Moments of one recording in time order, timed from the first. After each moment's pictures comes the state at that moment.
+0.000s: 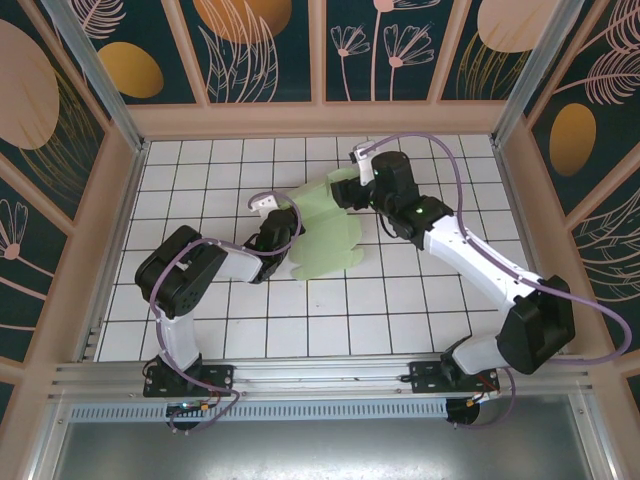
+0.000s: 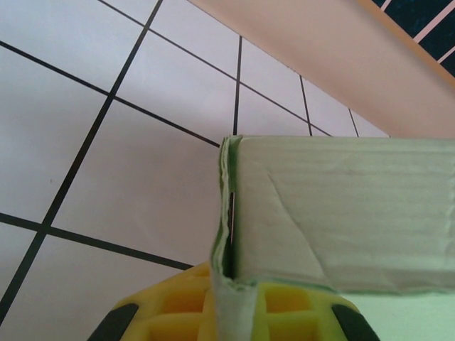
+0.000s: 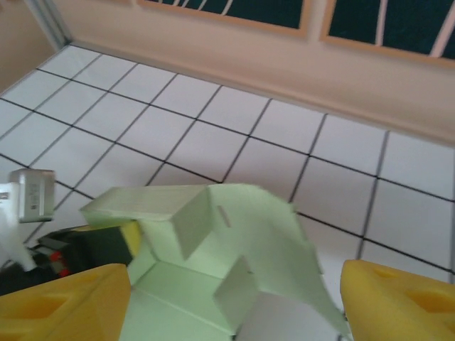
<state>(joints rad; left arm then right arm) -0.63 1.90 0.78 0.70 -0.39 -0.82 0.61 1.40 1.18 -0.24 0.08 0.05</state>
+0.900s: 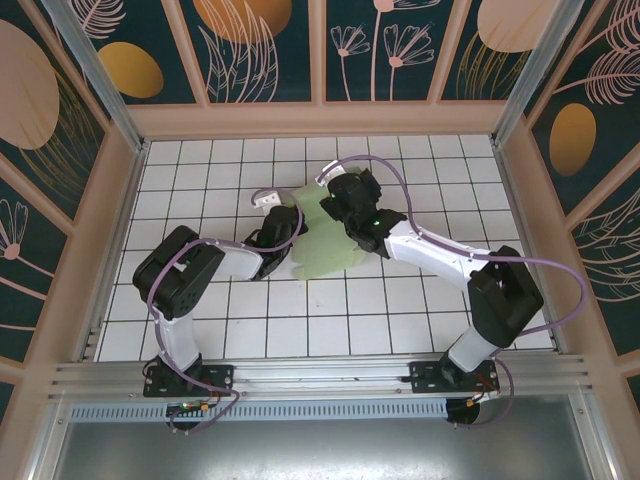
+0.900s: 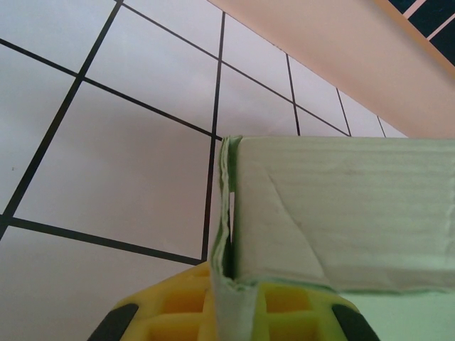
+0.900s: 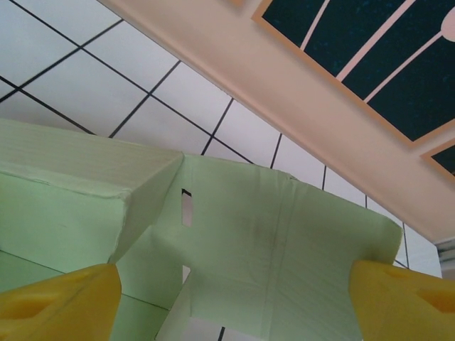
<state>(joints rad) -0.63 1.88 0.82 0.63 -0.32 -0.83 0.78 1.60 1.15 -0.08 0.59 -0.27</state>
